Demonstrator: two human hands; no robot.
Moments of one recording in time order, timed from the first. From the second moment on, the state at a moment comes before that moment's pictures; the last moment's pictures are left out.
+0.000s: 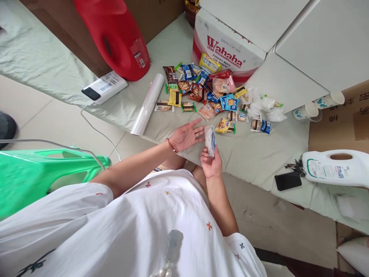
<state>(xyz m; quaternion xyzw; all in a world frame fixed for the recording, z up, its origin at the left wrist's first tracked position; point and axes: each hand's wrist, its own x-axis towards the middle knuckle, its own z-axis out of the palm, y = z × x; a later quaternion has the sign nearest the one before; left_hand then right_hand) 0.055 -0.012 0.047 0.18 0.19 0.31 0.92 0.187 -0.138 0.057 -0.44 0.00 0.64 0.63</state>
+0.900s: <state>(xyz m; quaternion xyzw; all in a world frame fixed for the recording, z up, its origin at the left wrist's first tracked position) 0.012 -0.010 0.036 0.70 0.44 0.29 0.48 0.364 -0.273 0.095 -0.83 -0.29 0.39 0.28</state>
